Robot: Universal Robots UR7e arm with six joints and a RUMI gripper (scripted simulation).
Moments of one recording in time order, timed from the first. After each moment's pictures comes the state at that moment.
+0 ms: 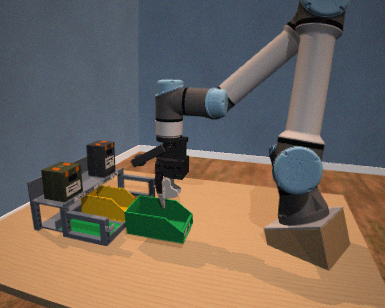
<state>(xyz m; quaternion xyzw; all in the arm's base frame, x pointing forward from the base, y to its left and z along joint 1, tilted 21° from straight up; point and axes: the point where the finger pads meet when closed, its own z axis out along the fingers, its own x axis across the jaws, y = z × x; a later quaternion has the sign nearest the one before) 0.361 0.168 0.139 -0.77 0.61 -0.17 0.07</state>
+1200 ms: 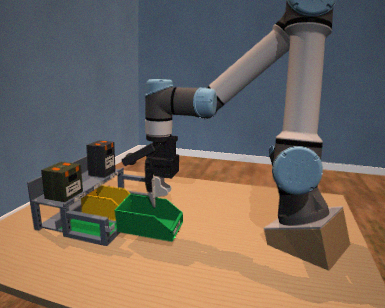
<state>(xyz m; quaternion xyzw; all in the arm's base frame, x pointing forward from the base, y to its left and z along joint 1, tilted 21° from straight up) 0.389 0.175 0.149 -0.77 0.61 -0.17 0.07</state>
